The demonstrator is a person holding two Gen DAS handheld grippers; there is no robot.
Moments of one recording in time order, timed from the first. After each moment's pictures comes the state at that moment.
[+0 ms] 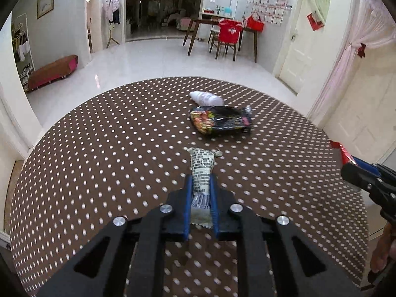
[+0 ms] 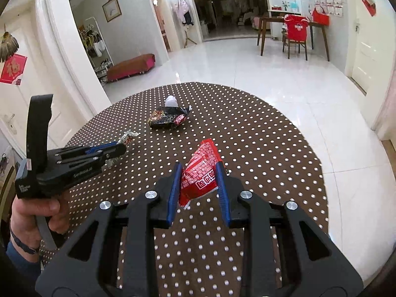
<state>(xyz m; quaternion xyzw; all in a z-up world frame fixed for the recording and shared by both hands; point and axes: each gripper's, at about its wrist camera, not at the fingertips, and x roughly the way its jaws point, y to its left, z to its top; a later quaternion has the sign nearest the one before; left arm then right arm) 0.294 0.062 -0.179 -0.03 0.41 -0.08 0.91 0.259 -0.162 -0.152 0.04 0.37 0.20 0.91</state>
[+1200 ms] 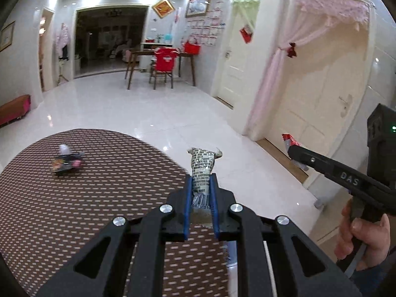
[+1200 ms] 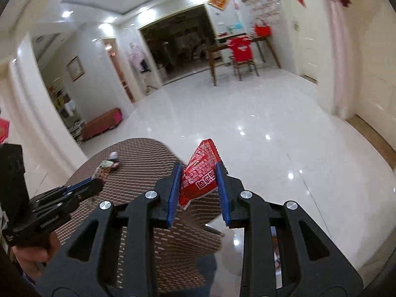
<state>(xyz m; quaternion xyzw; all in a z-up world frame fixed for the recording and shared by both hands) 0.220 -0.154 -0.100 -0.01 0.32 -0.24 0.92 0.173 -0.373 -0.102 0.16 0.28 0.08 0.94</state>
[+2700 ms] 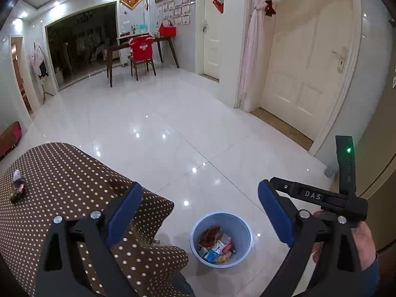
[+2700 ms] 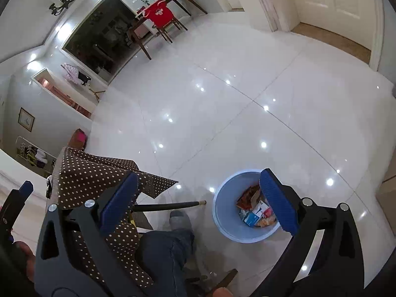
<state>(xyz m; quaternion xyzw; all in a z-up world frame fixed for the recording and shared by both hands) 0.250 -0.293 -0.151 0.10 0.35 -0.25 0.90 0.182 -0.532 -0.258 0.34 0.39 -0.05 0.85</state>
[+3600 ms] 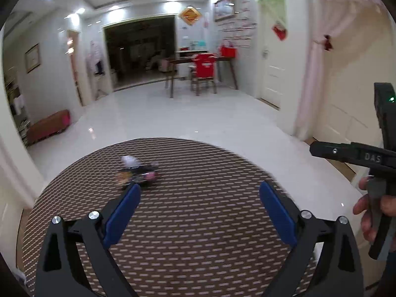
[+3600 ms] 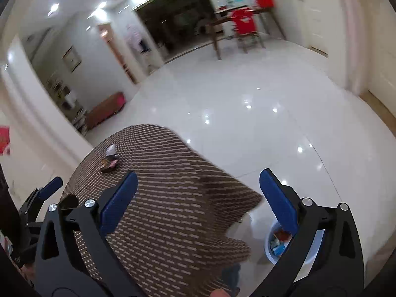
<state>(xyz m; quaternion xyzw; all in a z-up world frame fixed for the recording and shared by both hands) 0.252 -0.065 -0.106 0.05 0.30 -0.10 0.95 0.268 -0.301 -0.116 0.17 0.35 0.11 0.91</state>
